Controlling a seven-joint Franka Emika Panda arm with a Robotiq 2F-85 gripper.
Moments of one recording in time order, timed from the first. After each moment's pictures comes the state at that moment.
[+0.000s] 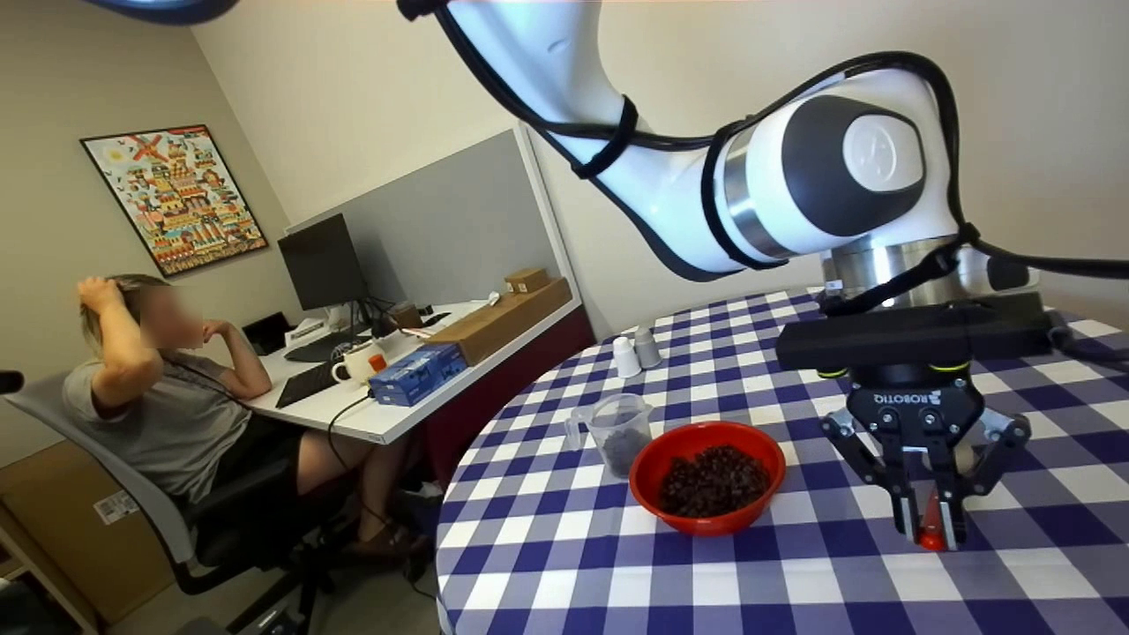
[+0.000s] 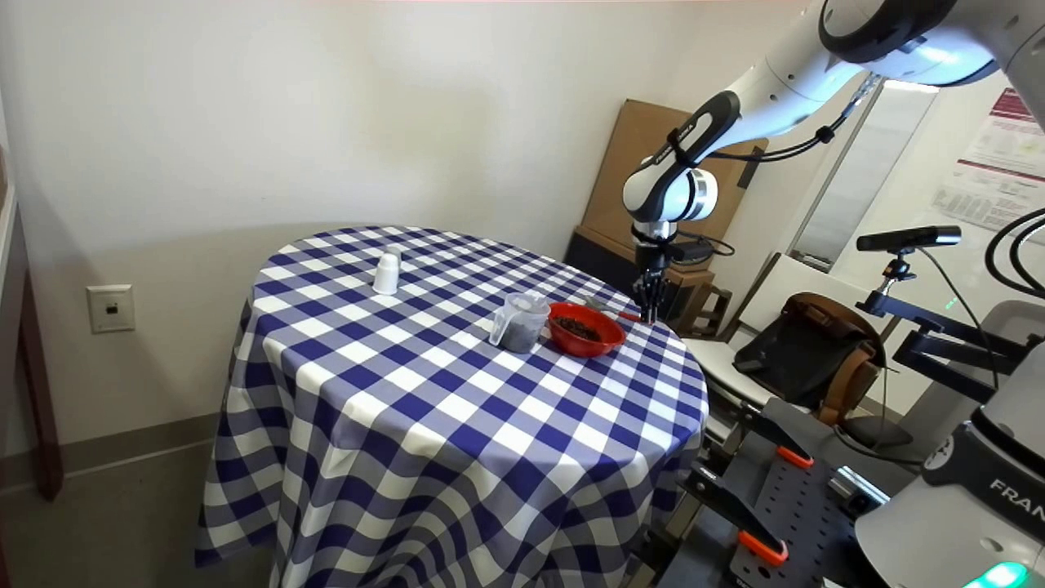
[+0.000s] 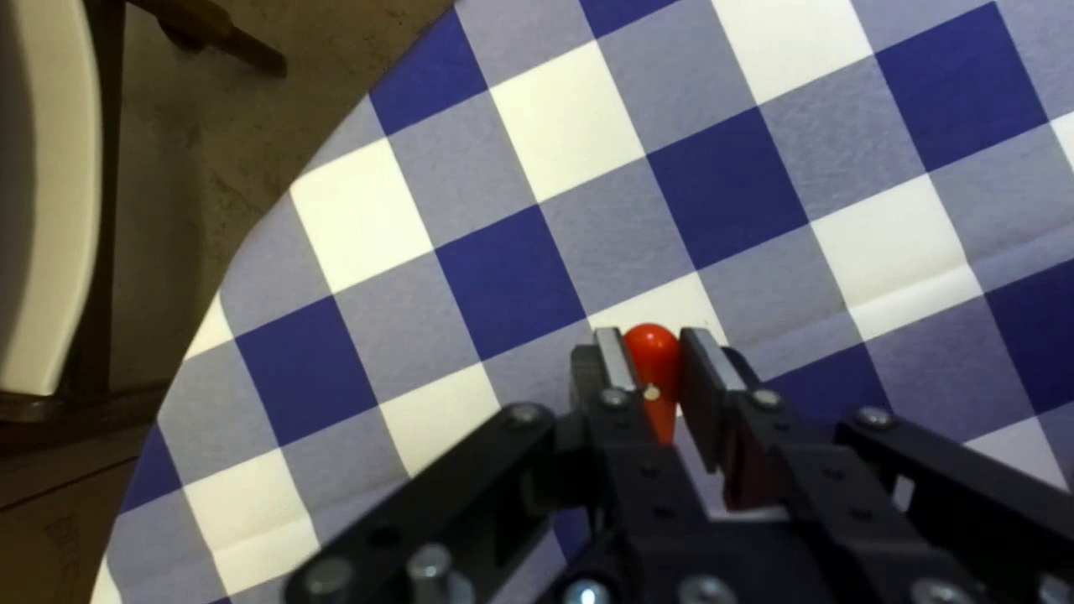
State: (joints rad) arm -0.48 0.85 -0.17 -1.64 -0.15 2.24 -0.37
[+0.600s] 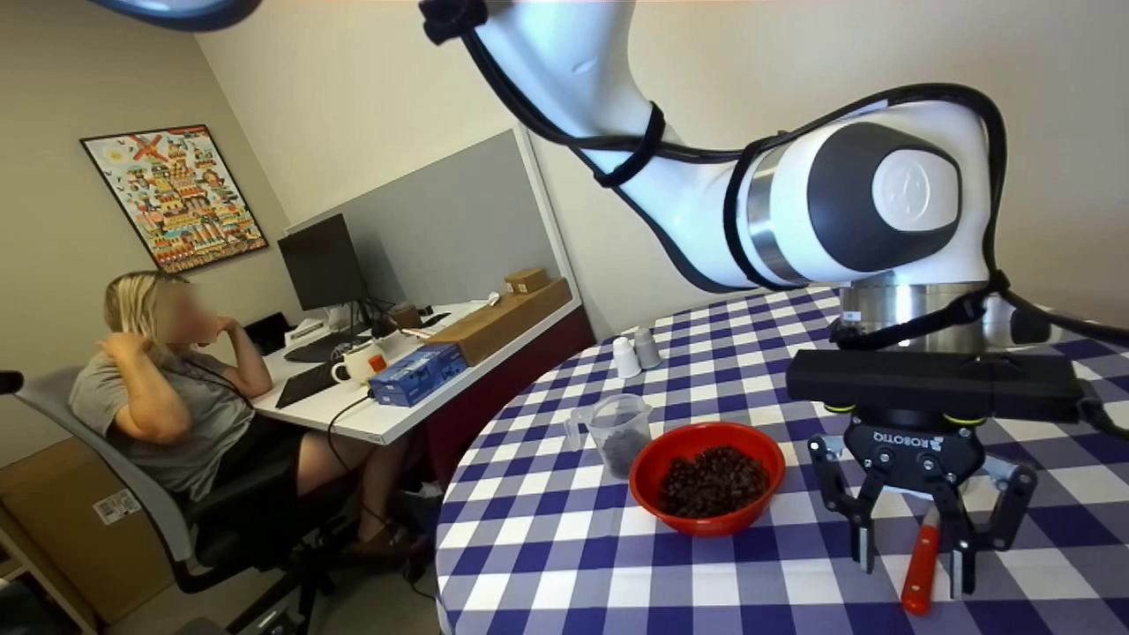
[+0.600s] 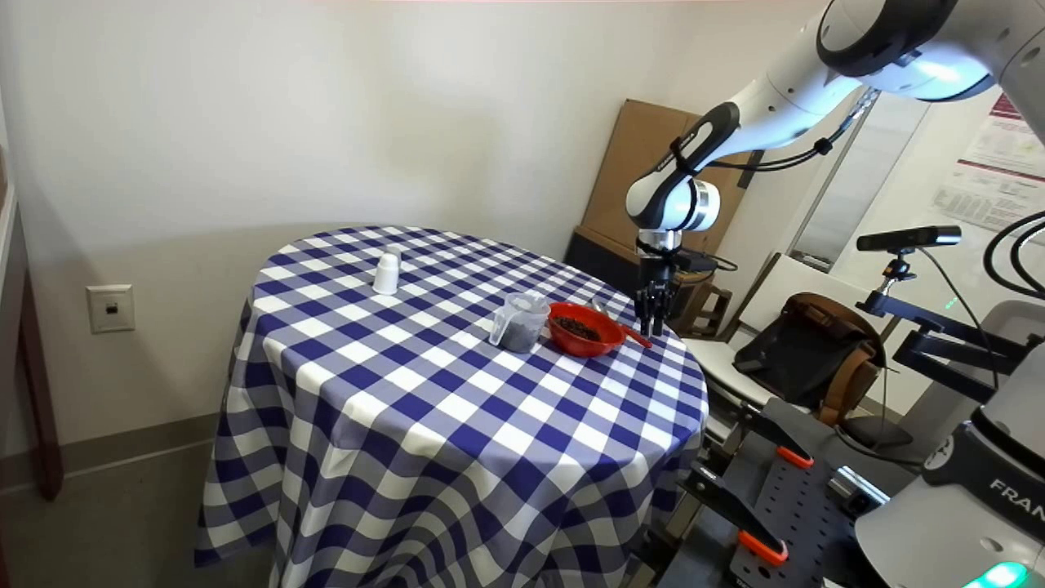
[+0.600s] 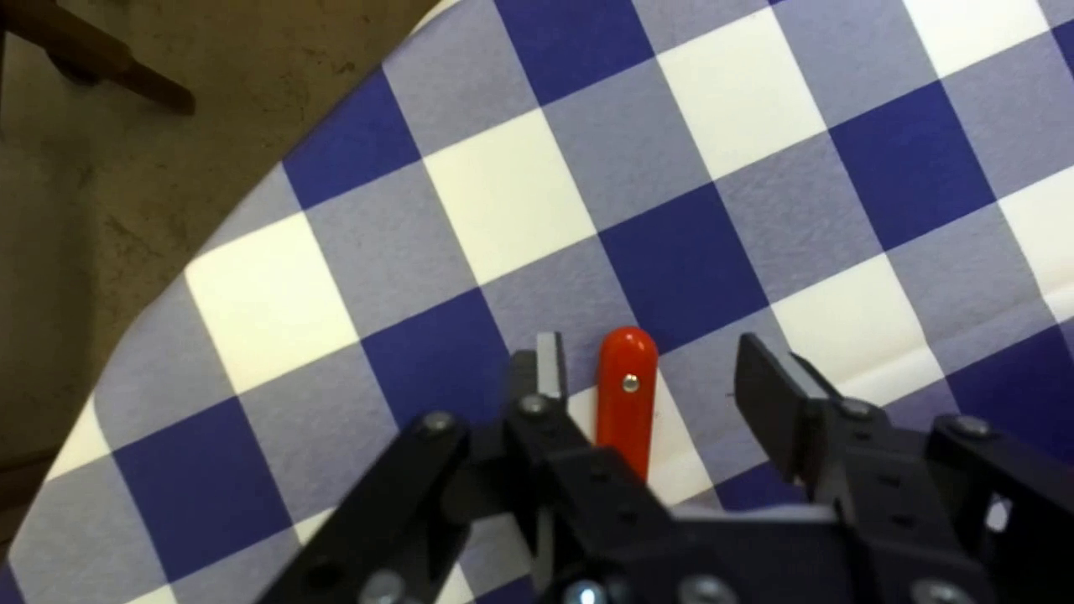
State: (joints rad) arm -0.54 0.89 -0.14 -1.62 -0.08 2.17 -0.45
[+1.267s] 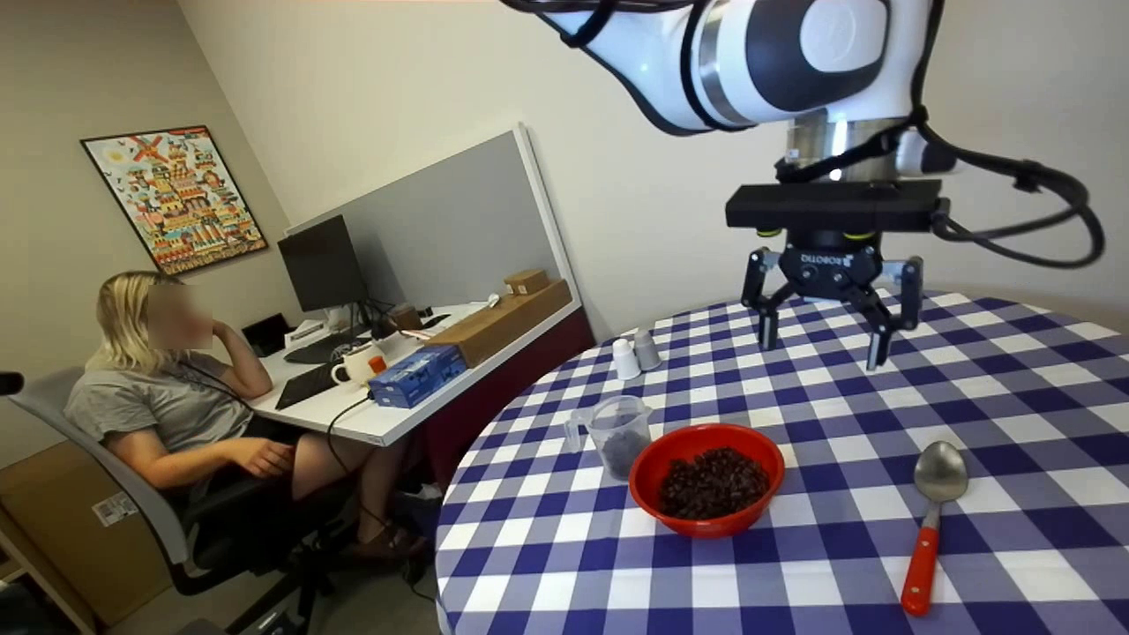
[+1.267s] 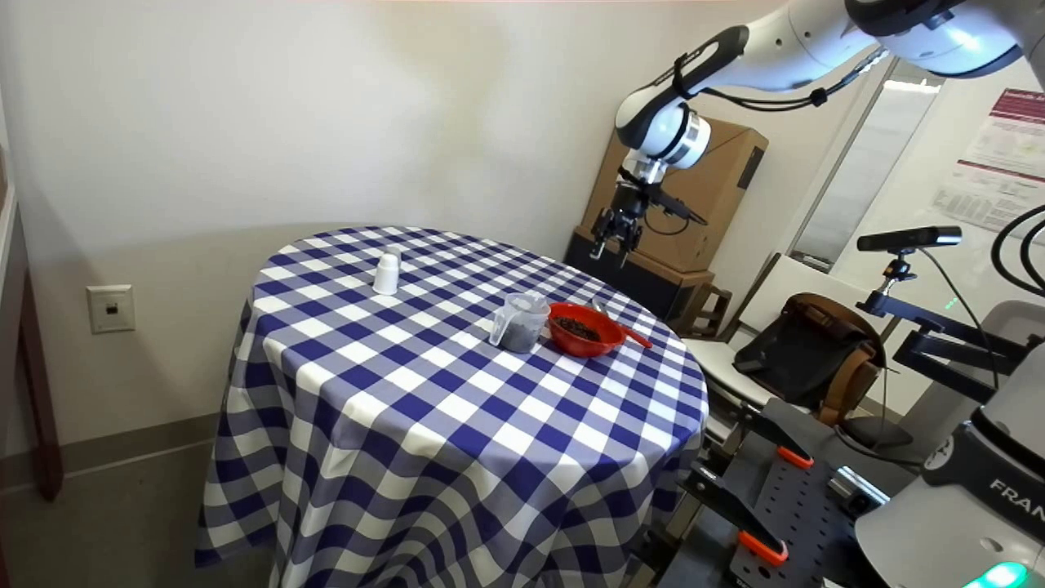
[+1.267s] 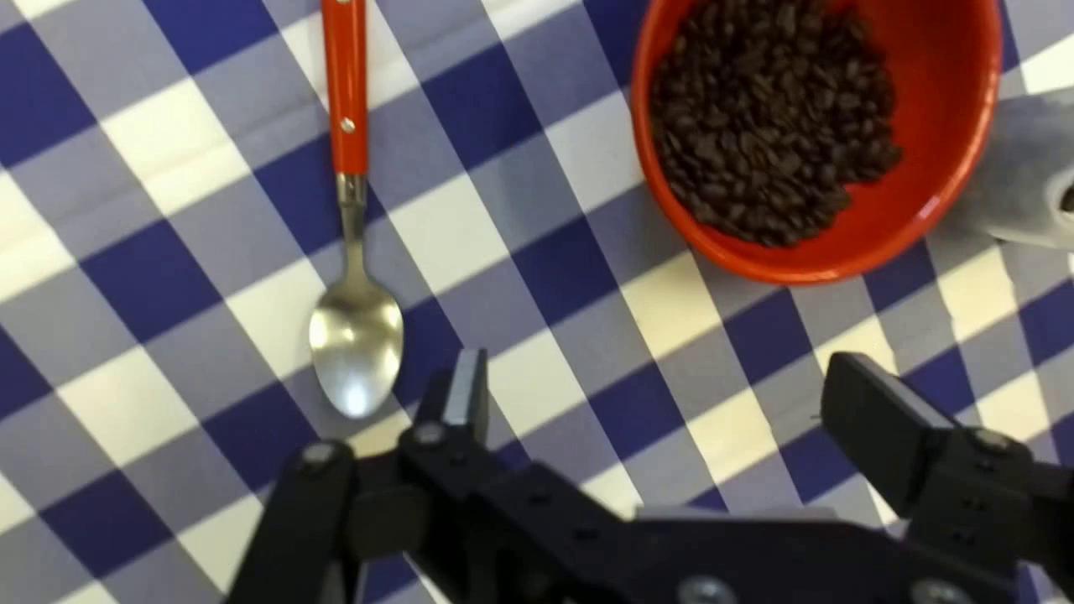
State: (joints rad) arm -0.54 0.77 -0.03 -1.48 0.15 2.07 -0.46
